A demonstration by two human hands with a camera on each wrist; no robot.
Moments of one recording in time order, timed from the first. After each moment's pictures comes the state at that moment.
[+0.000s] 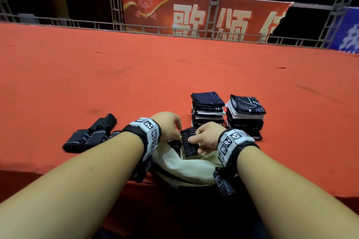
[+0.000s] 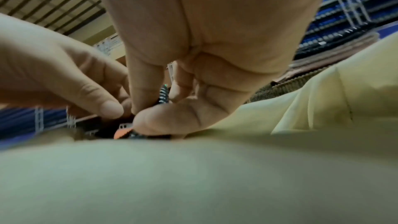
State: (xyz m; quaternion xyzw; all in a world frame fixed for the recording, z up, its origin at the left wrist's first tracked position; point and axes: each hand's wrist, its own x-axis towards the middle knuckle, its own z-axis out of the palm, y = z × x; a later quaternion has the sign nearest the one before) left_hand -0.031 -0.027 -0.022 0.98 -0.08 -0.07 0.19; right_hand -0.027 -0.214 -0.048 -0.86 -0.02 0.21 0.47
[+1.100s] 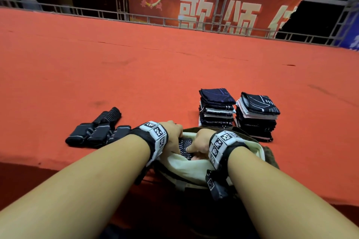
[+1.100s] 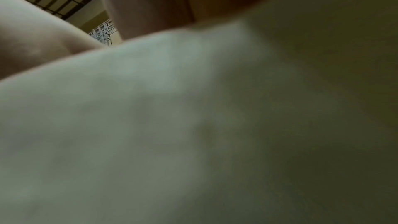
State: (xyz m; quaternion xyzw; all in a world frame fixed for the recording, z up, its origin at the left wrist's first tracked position) left_hand -0.027 -0.023 -0.052 0.98 -0.08 -0.16 0.01; right_hand -0.004 -0.166 -0.078 -0.93 0.00 0.27 0.26
